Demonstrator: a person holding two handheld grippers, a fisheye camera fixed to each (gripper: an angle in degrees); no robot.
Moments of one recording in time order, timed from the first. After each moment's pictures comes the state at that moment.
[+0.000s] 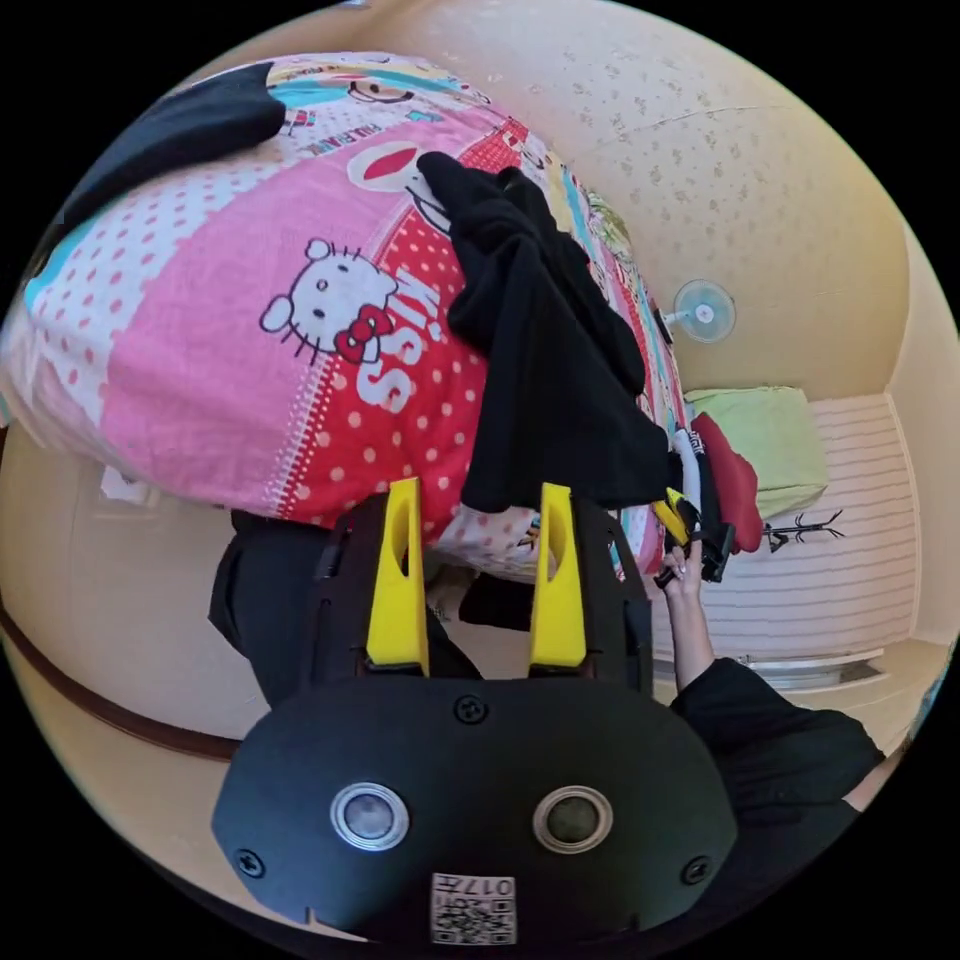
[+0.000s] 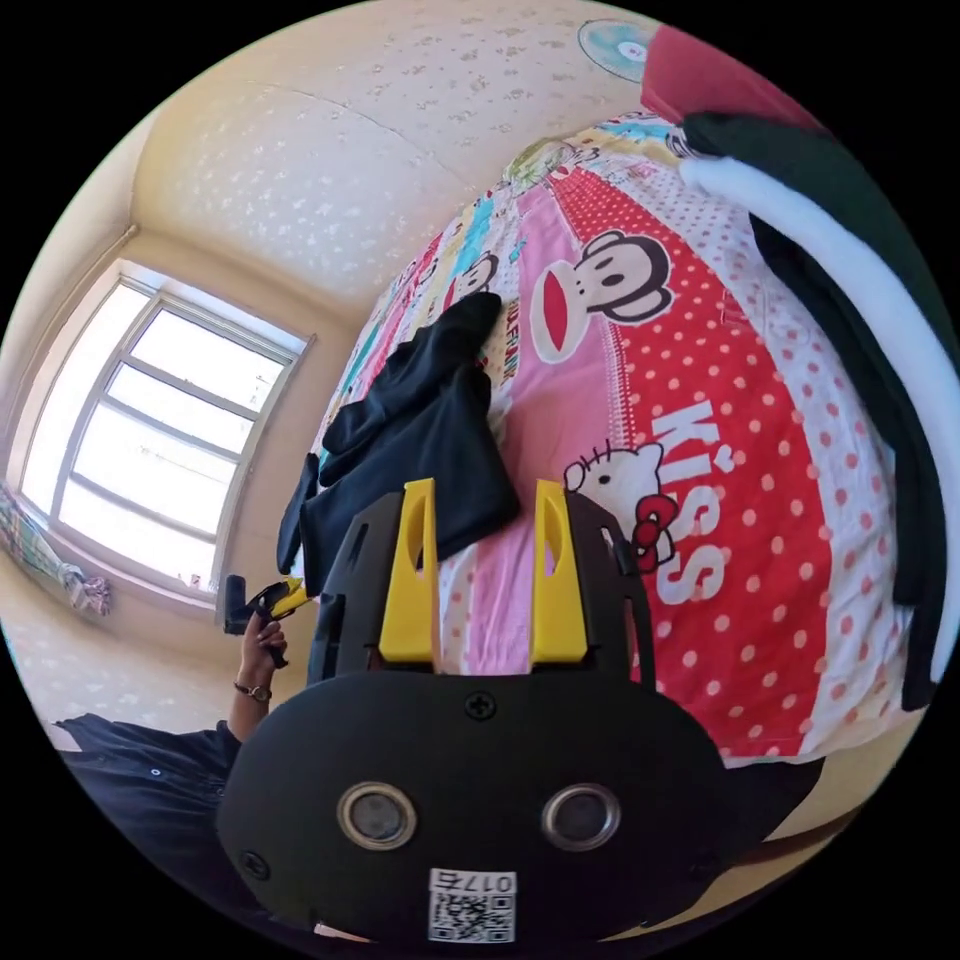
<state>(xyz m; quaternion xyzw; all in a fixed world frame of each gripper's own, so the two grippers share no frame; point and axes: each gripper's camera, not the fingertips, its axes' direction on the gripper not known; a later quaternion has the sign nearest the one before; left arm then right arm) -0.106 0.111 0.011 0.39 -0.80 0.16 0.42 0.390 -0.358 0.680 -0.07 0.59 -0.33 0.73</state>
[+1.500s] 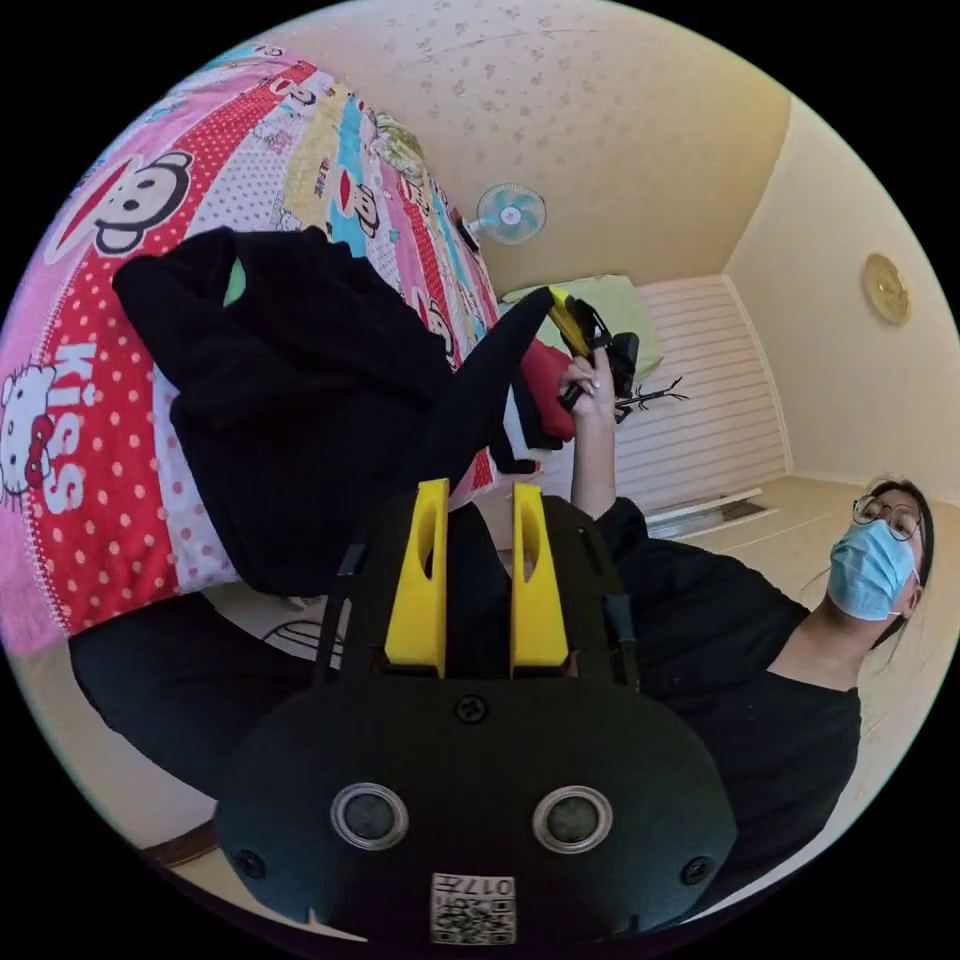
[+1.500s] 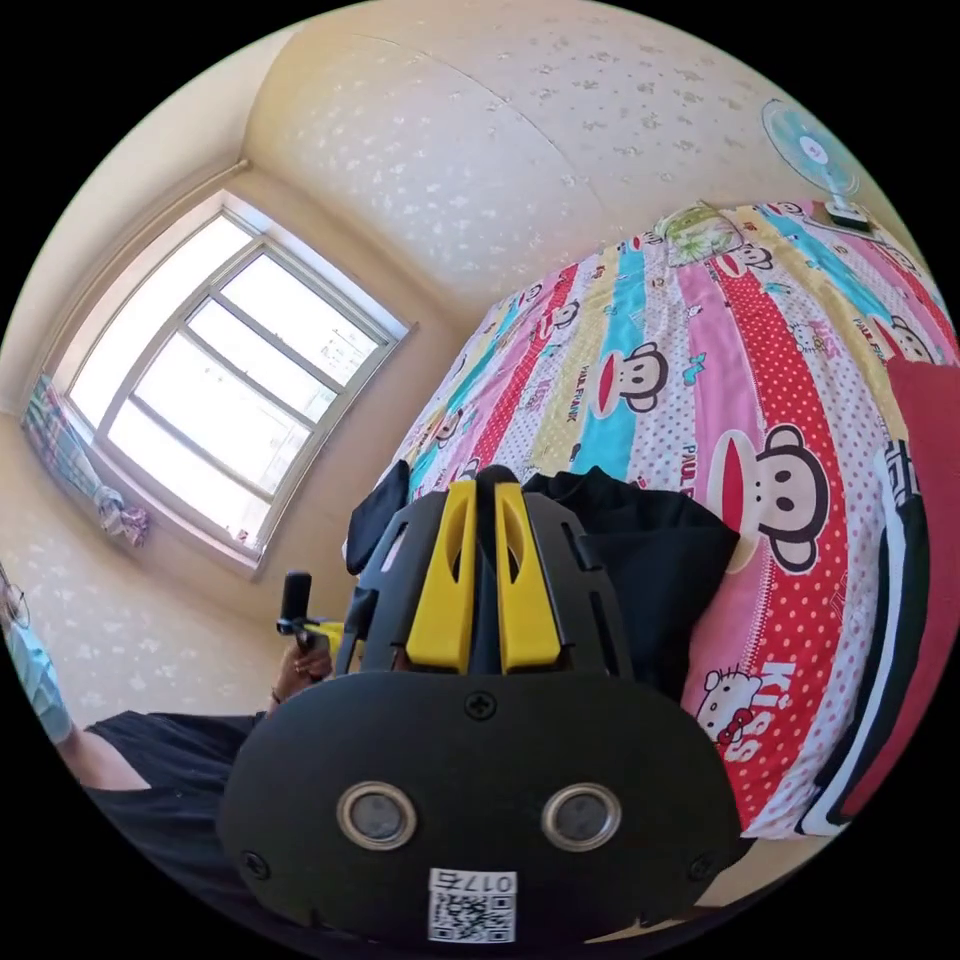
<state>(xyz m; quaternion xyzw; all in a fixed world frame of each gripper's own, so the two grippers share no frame) -0.126 0.084 0.116 0.15 -0.75 0.21 0.61 0.270 -0.372 0.853 -0.15 0.54 -0.41 0.72</state>
